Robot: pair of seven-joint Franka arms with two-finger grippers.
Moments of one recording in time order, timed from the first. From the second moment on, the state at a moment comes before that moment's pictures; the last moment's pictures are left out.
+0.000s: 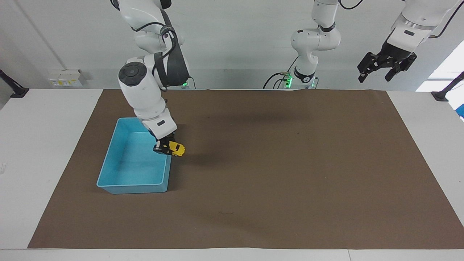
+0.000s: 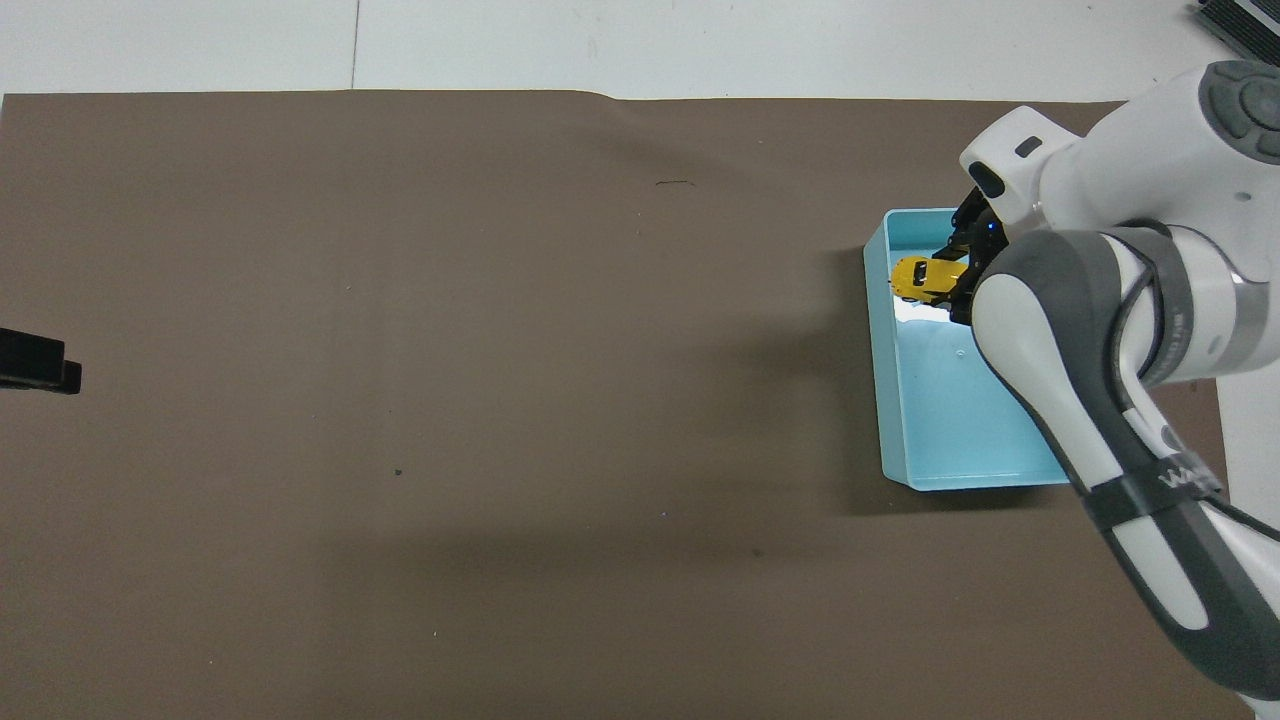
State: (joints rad) left arm -0.03 -0.09 0.00 -1.54 0.00 1.42 -0.04; right arm 0.07 0.27 0.02 -1.62 0.05 1.89 -1.39
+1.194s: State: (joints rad) left arm -0.03 -0.09 0.00 -1.54 0.00 1.42 -0.04; right arm -0.05 0.11 0.02 -2.06 0.00 2.18 -1.60
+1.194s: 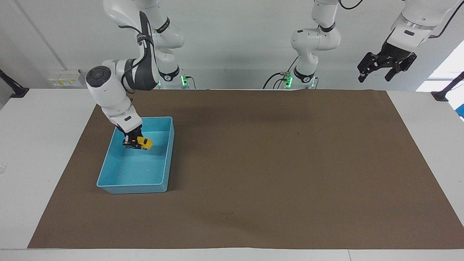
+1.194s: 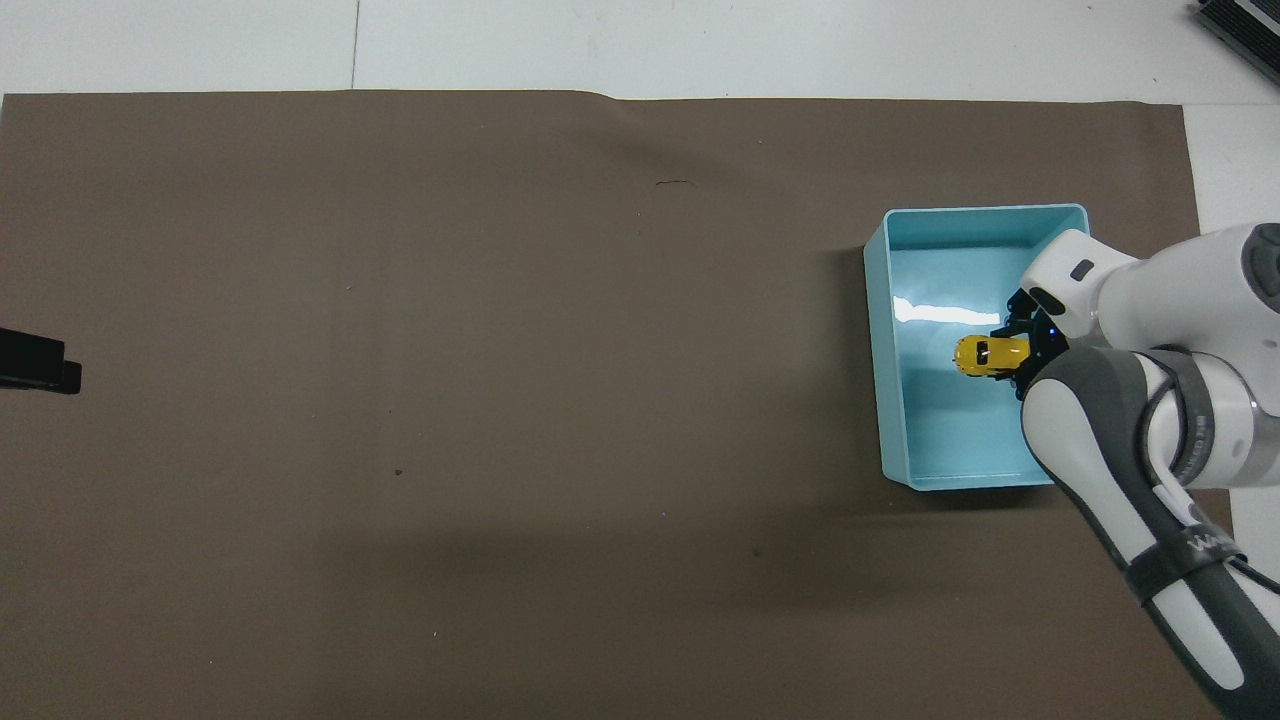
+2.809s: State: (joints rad) left arm -0.03 -0.09 0.00 -1.54 0.00 1.42 -0.04; right arm -0.07 0.19 0.02 -2.18 -0.01 2.44 -1.64
